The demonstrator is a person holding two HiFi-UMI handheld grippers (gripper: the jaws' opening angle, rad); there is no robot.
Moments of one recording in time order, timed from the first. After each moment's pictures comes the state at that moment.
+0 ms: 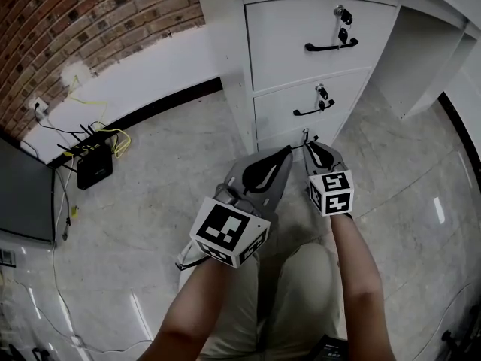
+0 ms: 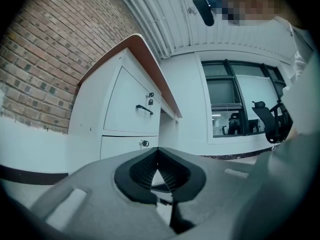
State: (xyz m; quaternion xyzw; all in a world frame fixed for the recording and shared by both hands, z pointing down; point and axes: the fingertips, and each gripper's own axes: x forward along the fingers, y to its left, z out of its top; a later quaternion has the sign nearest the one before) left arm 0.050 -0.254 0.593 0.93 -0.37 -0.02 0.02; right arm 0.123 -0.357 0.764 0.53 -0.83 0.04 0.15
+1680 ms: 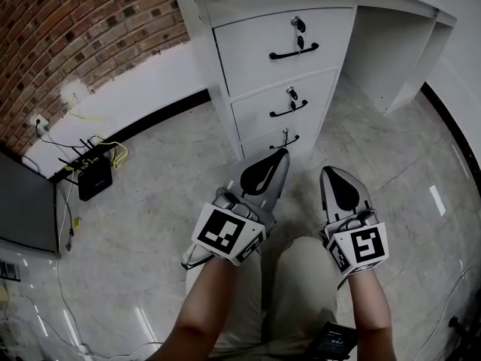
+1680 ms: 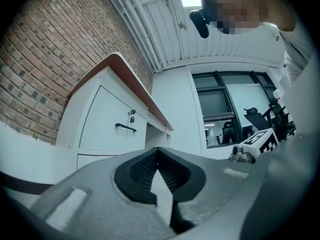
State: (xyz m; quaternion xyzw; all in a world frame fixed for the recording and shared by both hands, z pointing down) left arm 0.088 -0.213 0.547 0.94 -0.34 -0.09 -0.02; right arm 0.164 -0.198 0.598 0.54 -0.84 -0.03 0.02
